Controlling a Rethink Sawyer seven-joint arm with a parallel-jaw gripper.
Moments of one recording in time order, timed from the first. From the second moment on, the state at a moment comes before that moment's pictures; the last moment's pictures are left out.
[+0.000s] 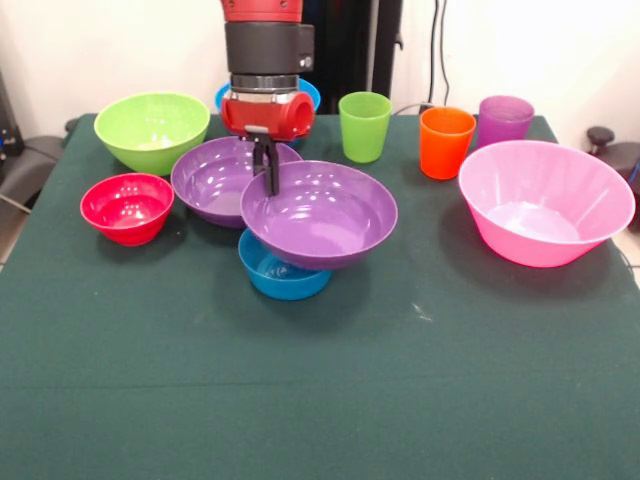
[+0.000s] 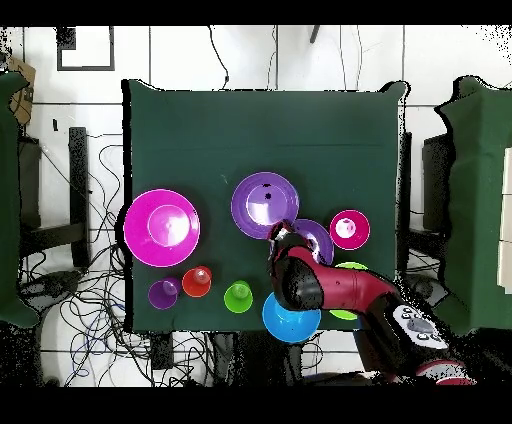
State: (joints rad) arm -0.63 -0.59 0.16 2.00 -0.46 -0.20 2.28
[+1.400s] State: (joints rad) arm -0.70 -0.56 0.25 1.89 -0.52 -0.12 2.28
